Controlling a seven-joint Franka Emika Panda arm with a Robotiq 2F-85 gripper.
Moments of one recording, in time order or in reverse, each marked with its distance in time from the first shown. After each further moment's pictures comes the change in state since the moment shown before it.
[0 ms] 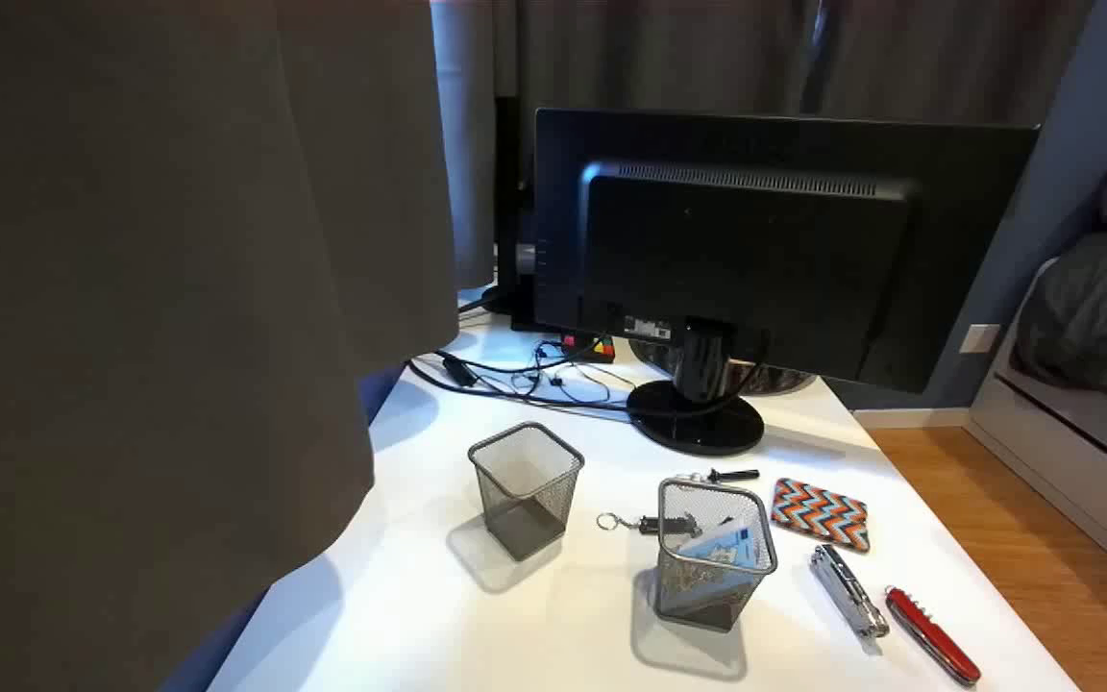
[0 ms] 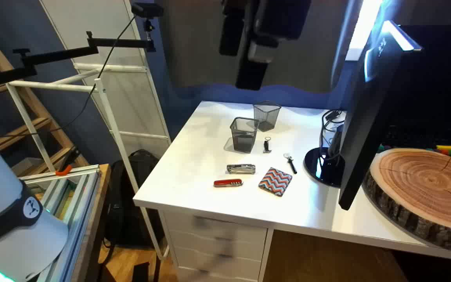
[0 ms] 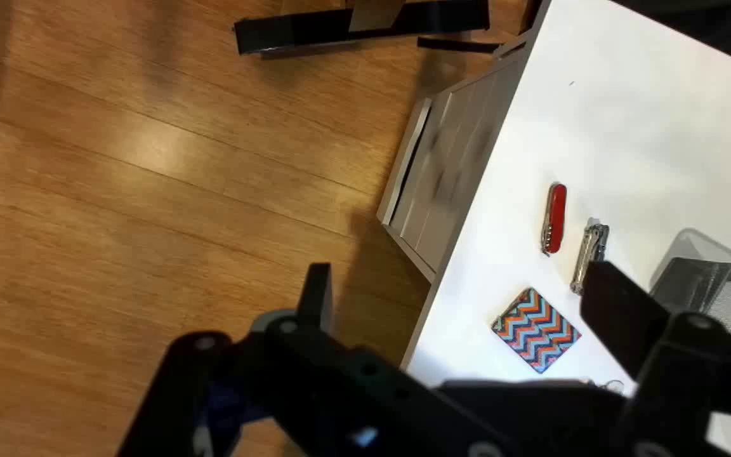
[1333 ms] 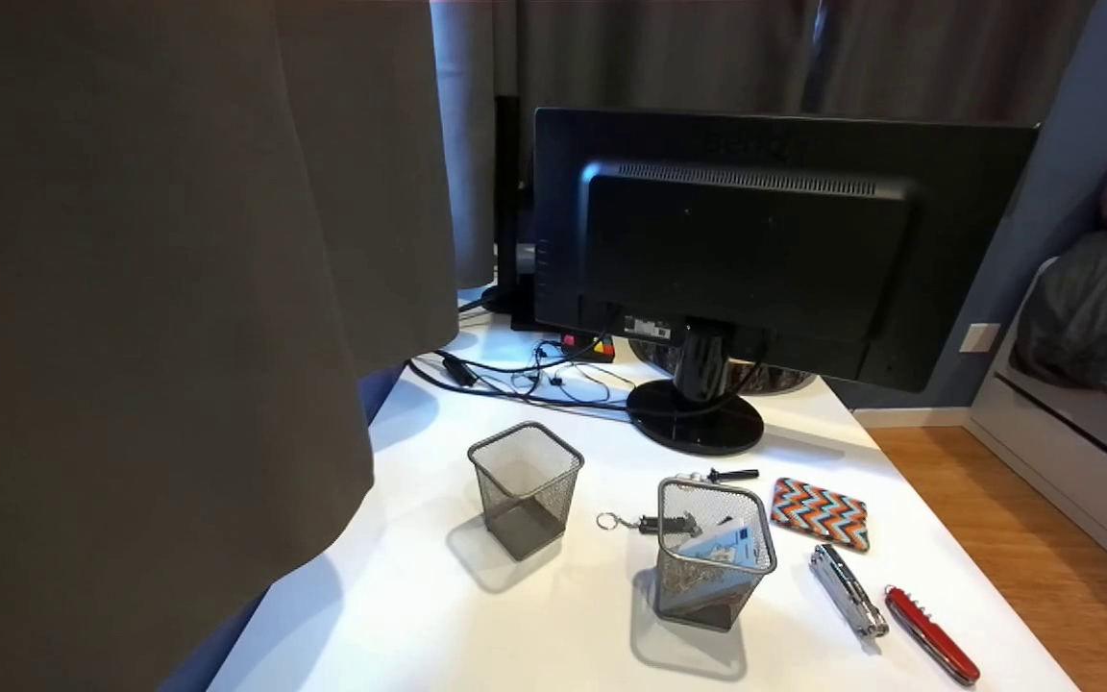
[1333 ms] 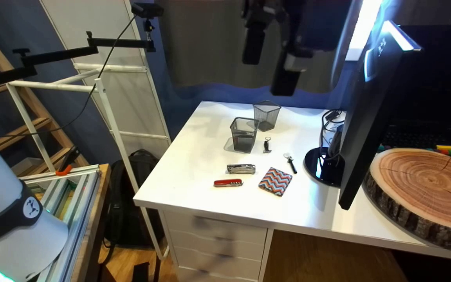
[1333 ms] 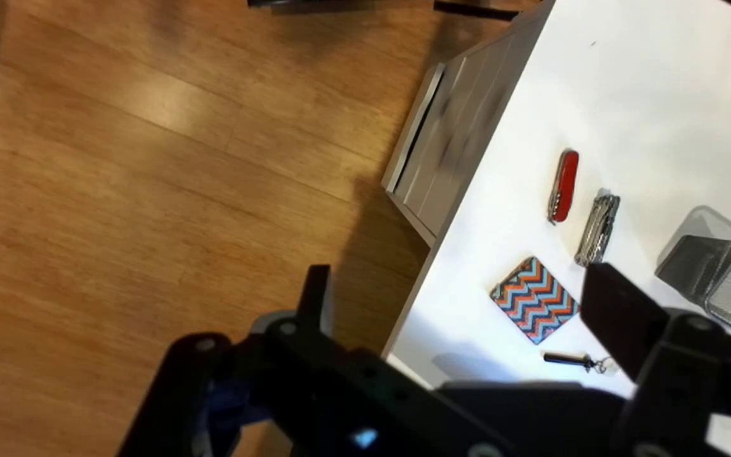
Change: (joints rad) arm 0.014 0.061 0.026 0.012 -0.001 0.112 -0.026
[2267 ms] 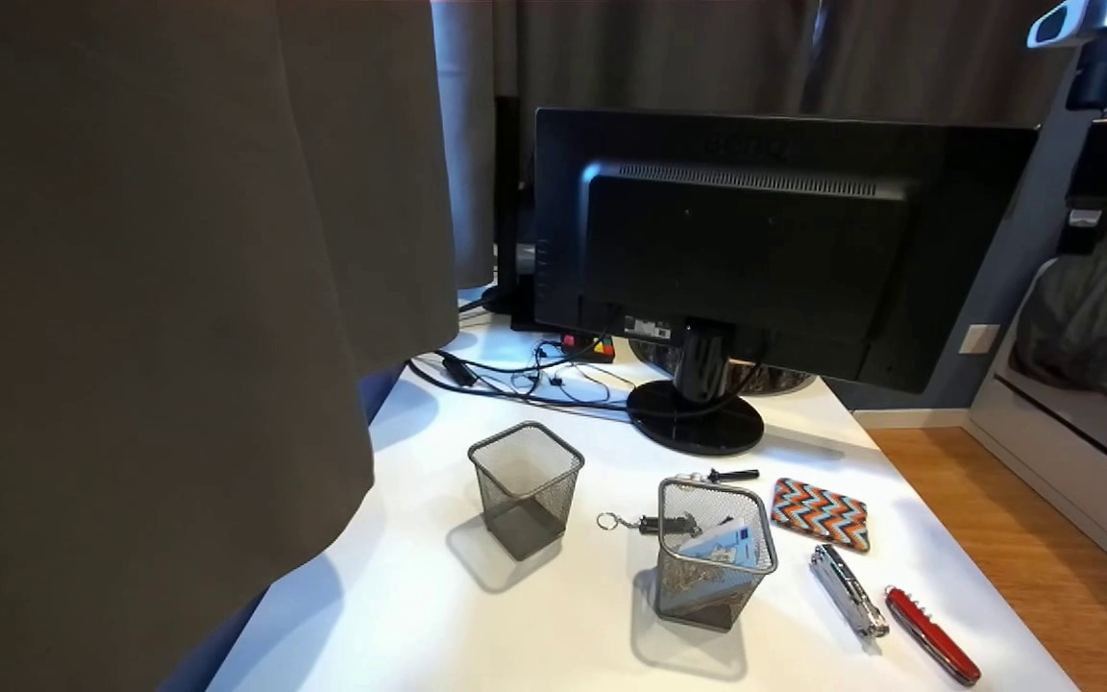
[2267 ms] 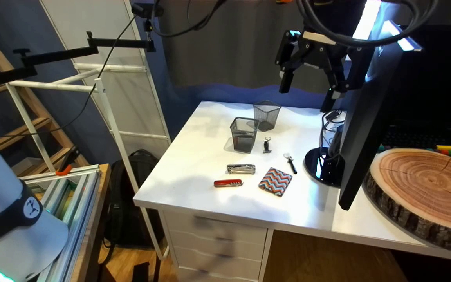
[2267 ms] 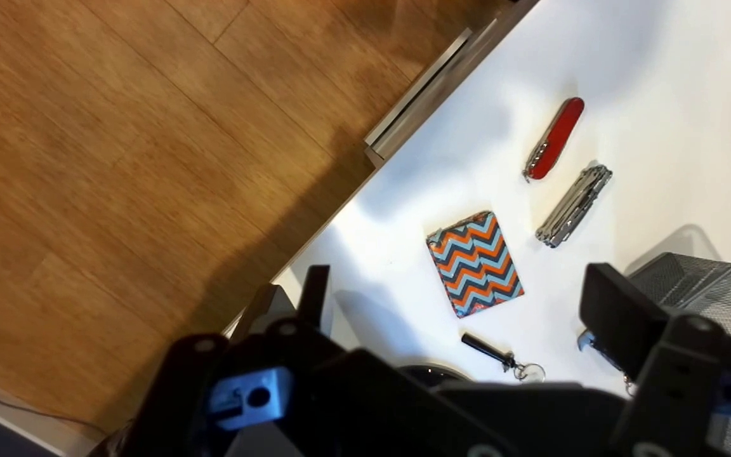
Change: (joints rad) arm 0.086 0.368 0.124 0.225 0.002 0.144 -0.147
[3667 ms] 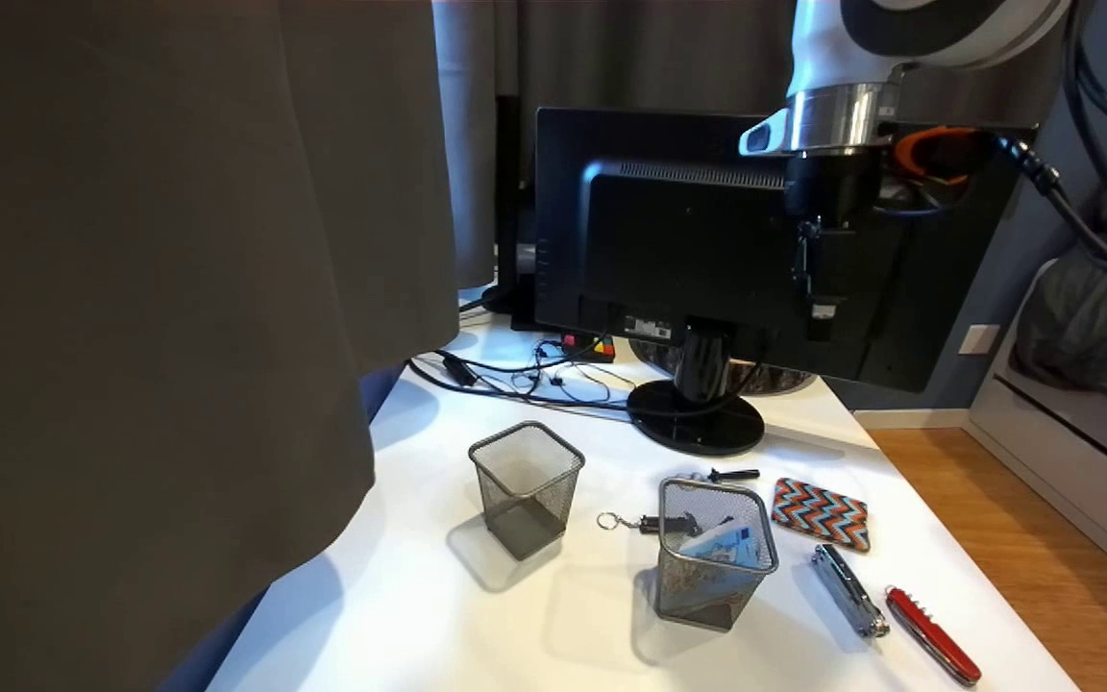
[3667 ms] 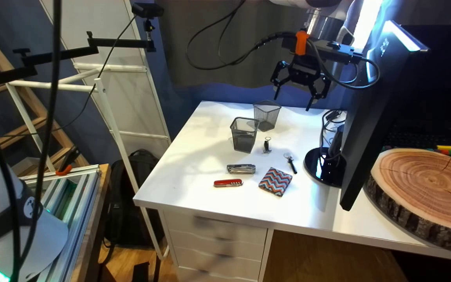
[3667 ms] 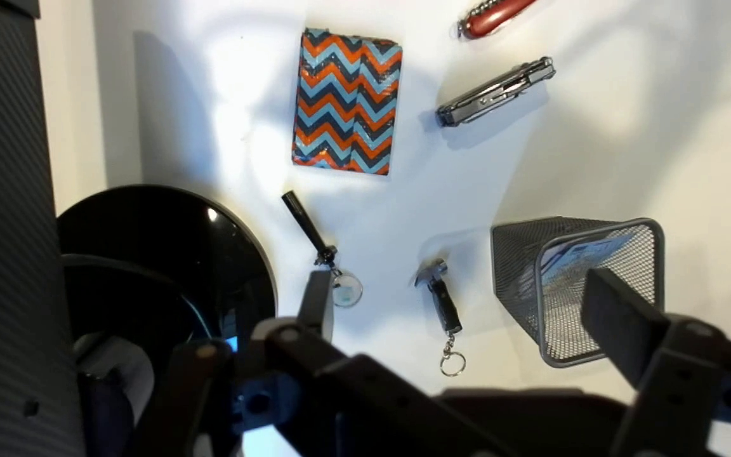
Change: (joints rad) arm 0.075 0.516 0.221 0.508 -0.021 -0.044 -0.251
